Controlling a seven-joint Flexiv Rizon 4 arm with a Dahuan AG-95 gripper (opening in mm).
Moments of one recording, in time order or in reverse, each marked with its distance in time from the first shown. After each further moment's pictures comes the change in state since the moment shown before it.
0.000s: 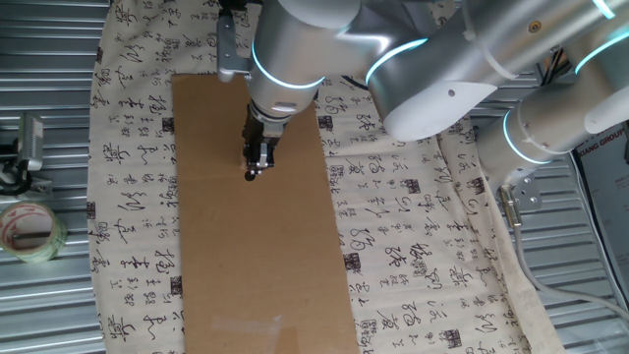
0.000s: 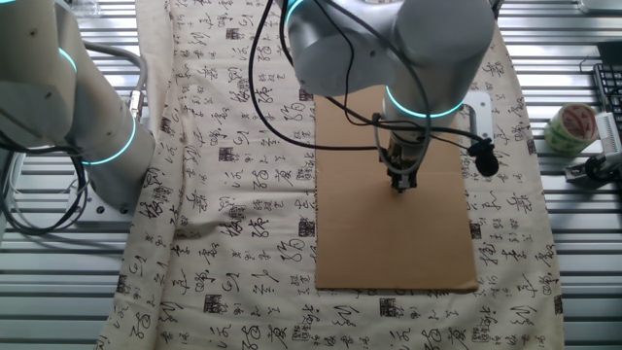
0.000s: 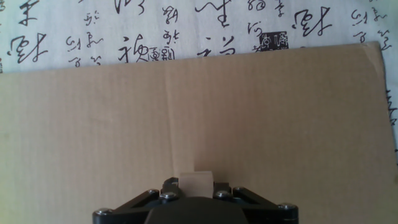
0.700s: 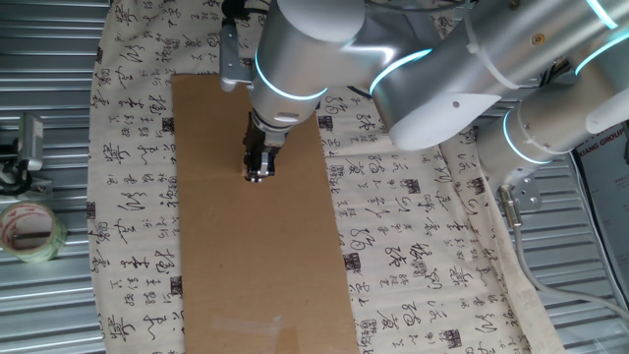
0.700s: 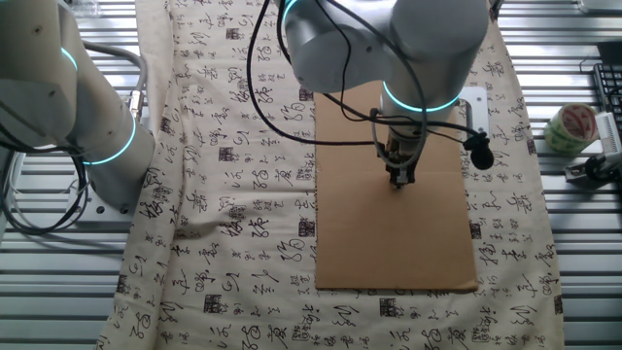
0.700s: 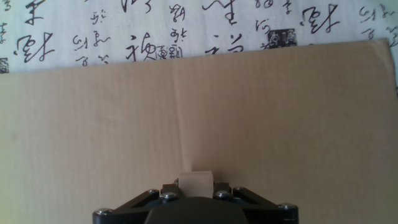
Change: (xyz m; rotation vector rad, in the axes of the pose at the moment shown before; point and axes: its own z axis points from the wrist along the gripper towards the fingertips) arm 0.001 0.012 0.004 0.006 -0.007 0.018
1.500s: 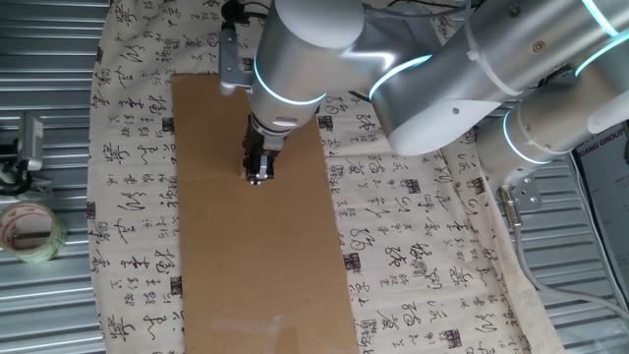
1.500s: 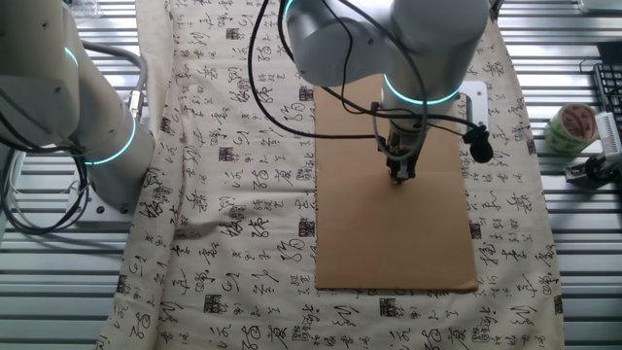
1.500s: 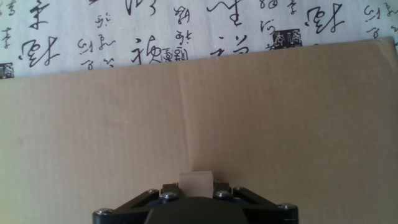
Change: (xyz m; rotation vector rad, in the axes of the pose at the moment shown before) arm -0.001 0.005 0.000 0.003 0.001 0.008
